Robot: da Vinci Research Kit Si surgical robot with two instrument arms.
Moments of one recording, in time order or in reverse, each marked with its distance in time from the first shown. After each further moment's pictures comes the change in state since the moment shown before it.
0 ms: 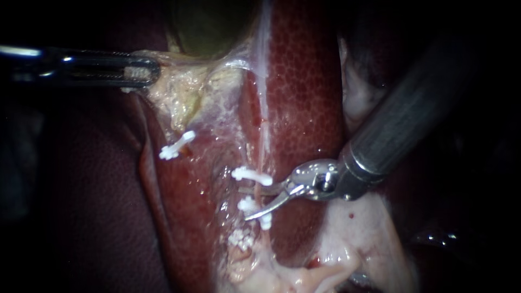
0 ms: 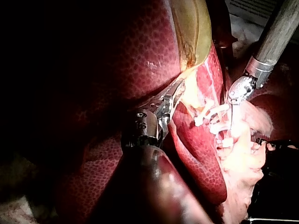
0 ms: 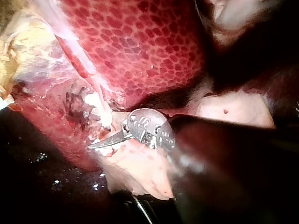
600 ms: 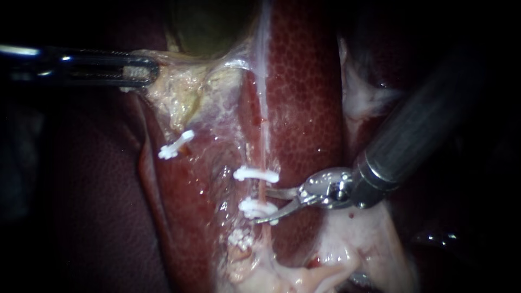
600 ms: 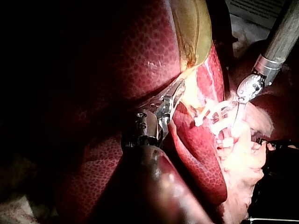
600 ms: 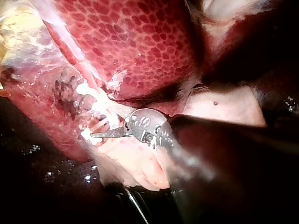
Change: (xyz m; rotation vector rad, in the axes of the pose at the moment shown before) right arm -0.002 -0.002 -0.002 -0.208 -0.046 0.021; left arm 0.000 0.000 0.000 0.001 0.001 0.000
